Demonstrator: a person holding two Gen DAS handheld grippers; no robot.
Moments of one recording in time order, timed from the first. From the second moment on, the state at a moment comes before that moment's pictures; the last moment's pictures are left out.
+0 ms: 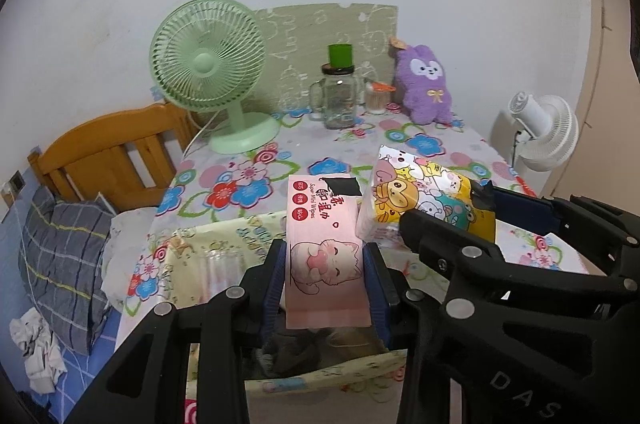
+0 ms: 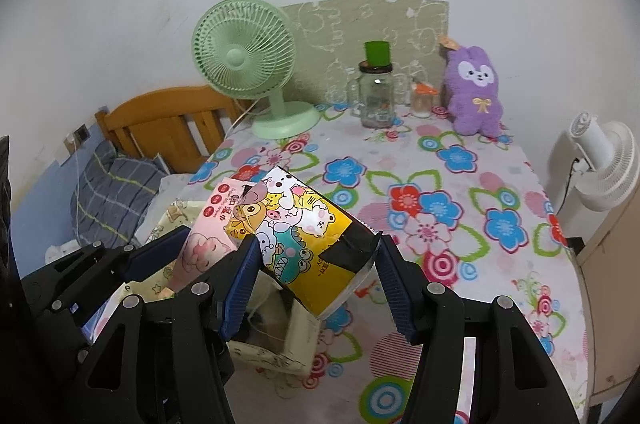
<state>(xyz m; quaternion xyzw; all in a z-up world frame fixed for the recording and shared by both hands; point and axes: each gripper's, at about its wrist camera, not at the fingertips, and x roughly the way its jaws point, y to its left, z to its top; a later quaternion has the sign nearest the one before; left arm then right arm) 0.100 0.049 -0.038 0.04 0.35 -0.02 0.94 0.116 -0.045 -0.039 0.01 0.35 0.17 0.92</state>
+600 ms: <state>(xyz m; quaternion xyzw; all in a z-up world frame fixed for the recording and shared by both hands) 0.107 0.101 -0.072 0.01 0.39 0.02 0.92 0.133 0.018 -0.065 -0.02 0.38 0.22 0.90</state>
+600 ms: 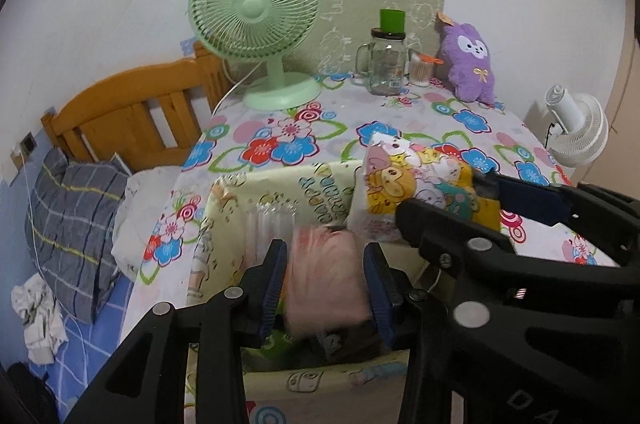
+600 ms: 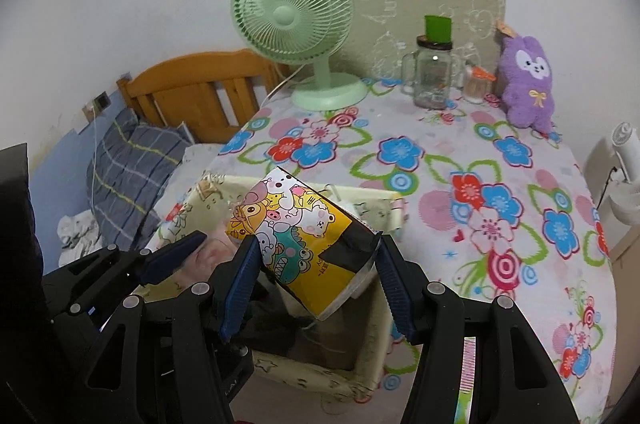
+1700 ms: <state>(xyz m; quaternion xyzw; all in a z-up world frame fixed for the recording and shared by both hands) 0.082 0.086 -0.065 0.03 0.38 0.02 0.93 0.116 0.017 -0.070 -0.02 0.39 0.23 0.89</state>
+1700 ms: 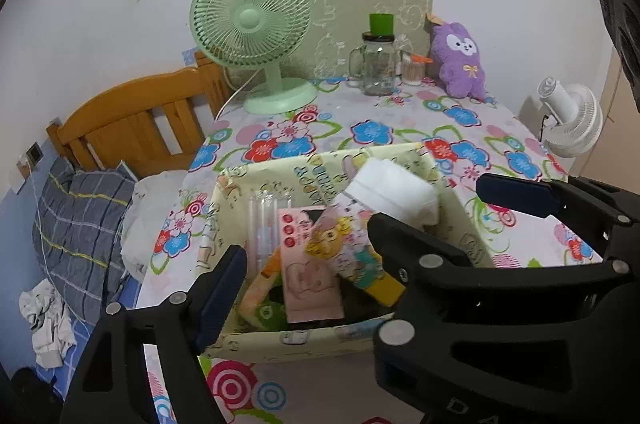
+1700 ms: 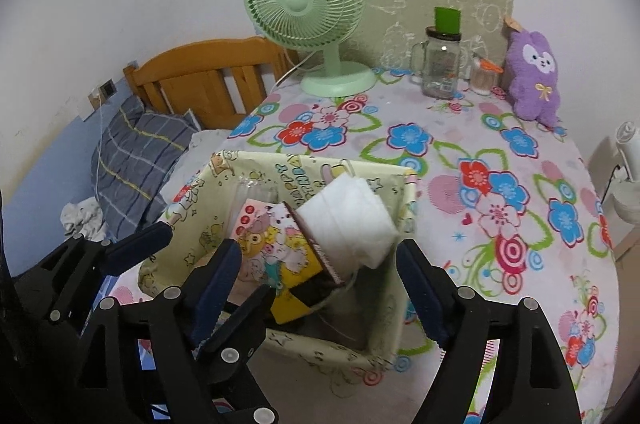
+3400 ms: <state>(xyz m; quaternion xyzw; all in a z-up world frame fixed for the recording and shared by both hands) 0.022 0.017 0.018 0.01 0.25 -0.01 0.97 0.009 -0.164 0.015 0.05 0.23 0.04 0.97</state>
